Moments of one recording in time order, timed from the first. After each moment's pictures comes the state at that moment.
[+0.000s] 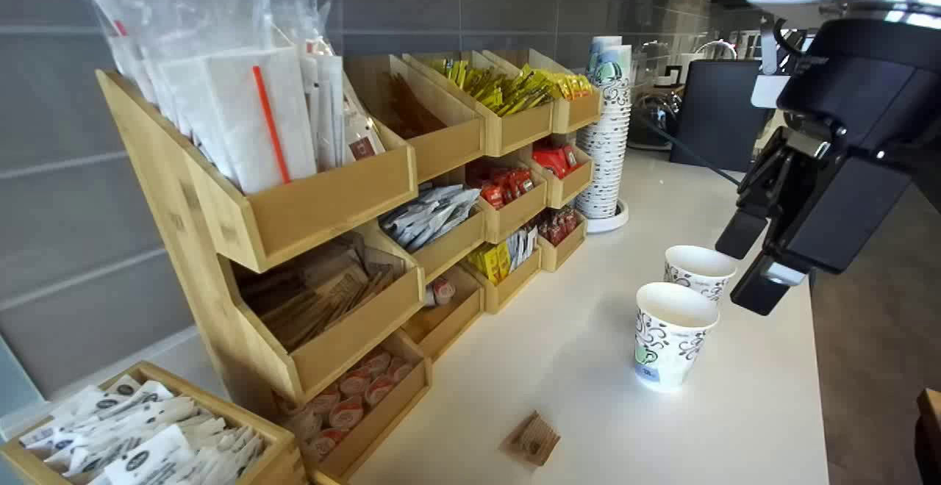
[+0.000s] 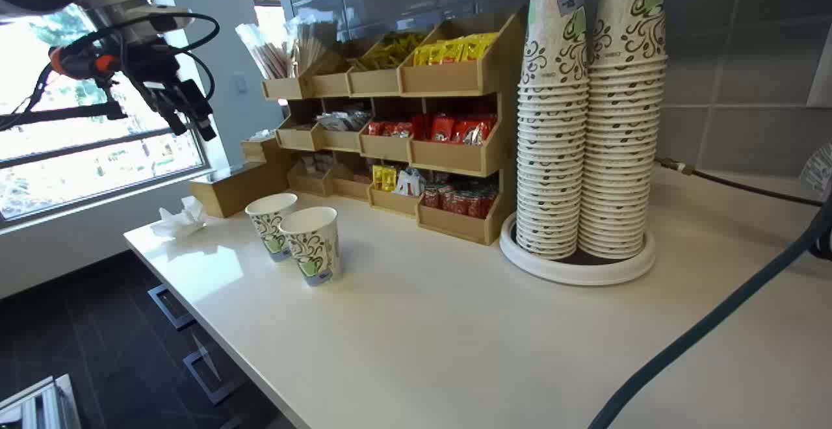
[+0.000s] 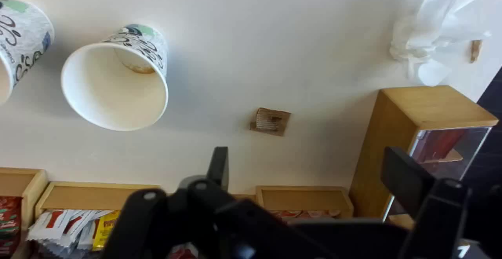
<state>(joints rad) 0.21 -0.57 0.23 -2.54 0.18 2.26 0.15</state>
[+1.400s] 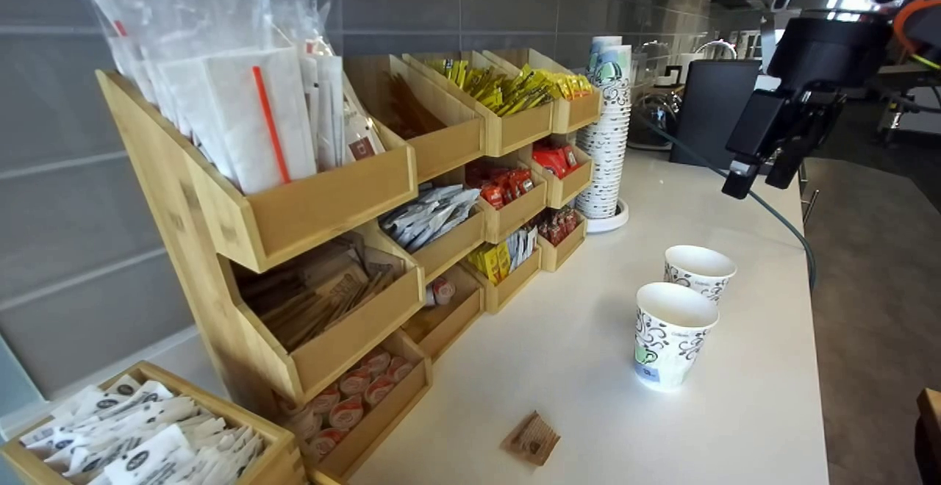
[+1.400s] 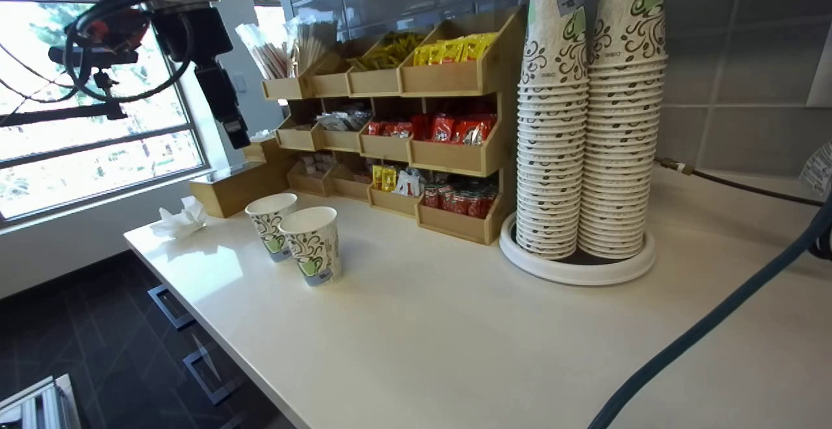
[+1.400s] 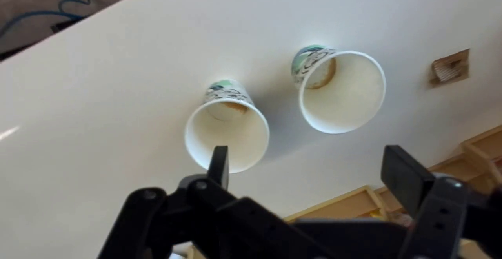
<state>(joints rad) -0.10 -0.62 0.09 -2.51 0.07 2.04 0.37</state>
